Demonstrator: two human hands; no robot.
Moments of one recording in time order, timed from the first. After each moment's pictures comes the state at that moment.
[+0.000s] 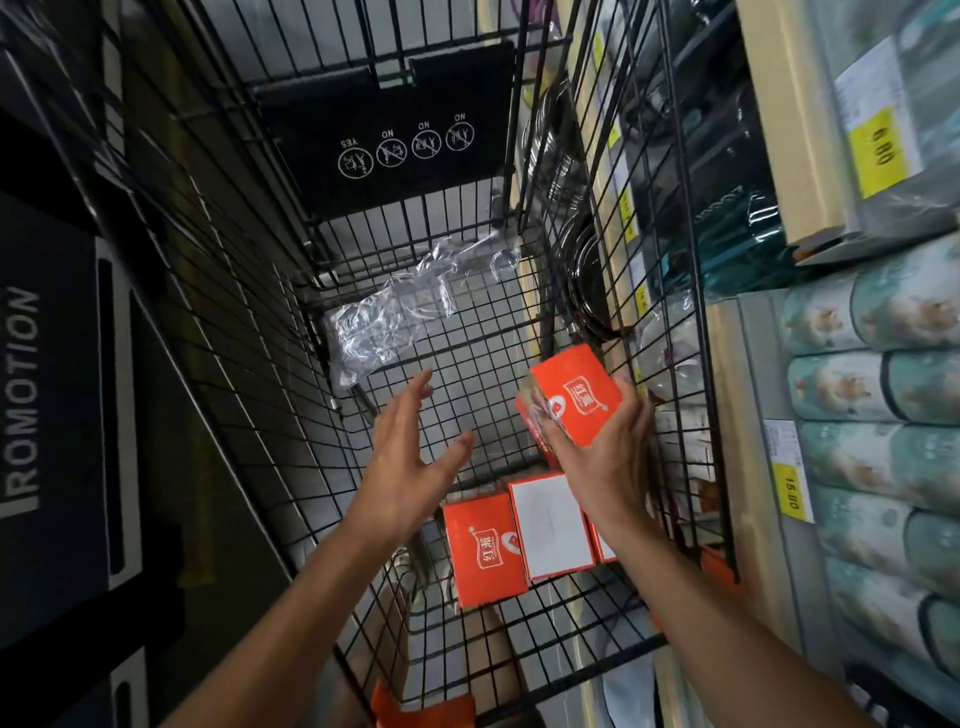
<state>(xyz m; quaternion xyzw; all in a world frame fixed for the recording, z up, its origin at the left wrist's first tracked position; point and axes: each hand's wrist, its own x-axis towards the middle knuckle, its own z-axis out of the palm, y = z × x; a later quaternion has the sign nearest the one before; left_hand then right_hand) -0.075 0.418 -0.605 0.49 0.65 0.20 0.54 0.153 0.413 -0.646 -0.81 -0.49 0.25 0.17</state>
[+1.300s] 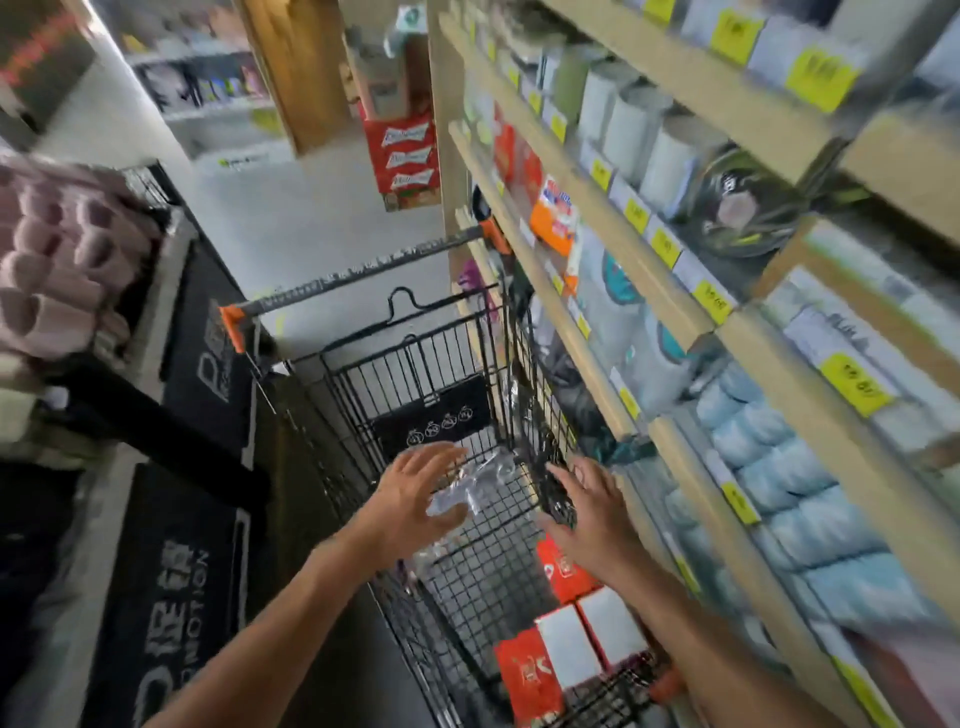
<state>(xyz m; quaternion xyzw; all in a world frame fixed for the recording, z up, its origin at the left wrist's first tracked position) -0.133 0.503 -0.322 0.81 0.49 0.05 0.32 0.142 0.446 -0.391 -0.69 -0.66 0.24 0.15</state>
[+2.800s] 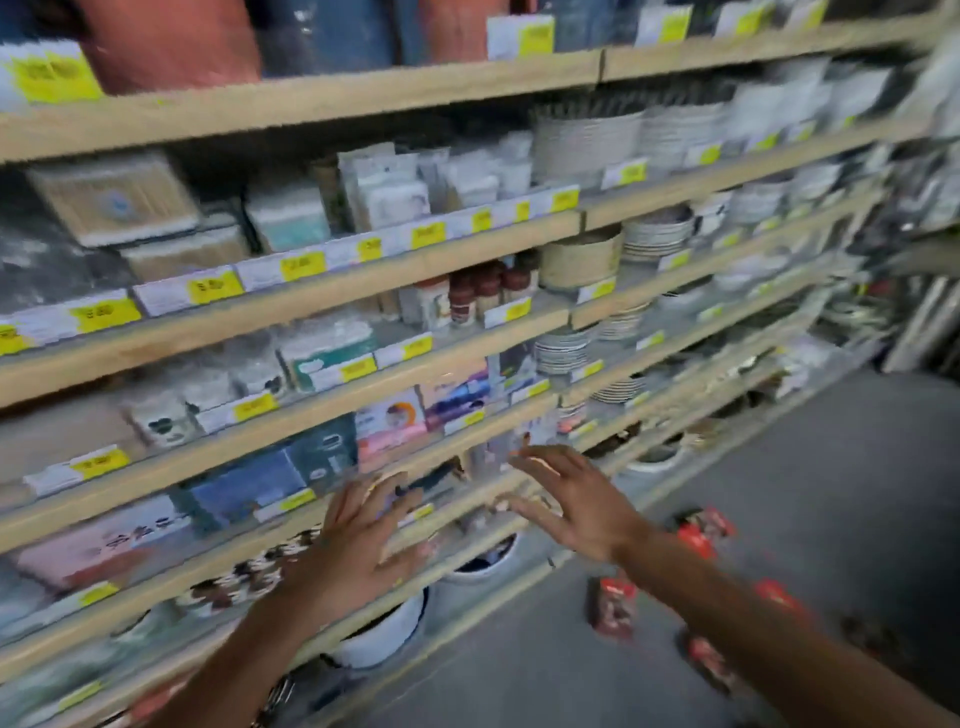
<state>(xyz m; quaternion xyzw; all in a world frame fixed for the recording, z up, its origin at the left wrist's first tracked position) 0.103 -0.025 -0.204 0.93 -0.36 -0.02 0.09 0.030 -0.348 -0.200 -0.96 -0.13 -0.14 0.20</state>
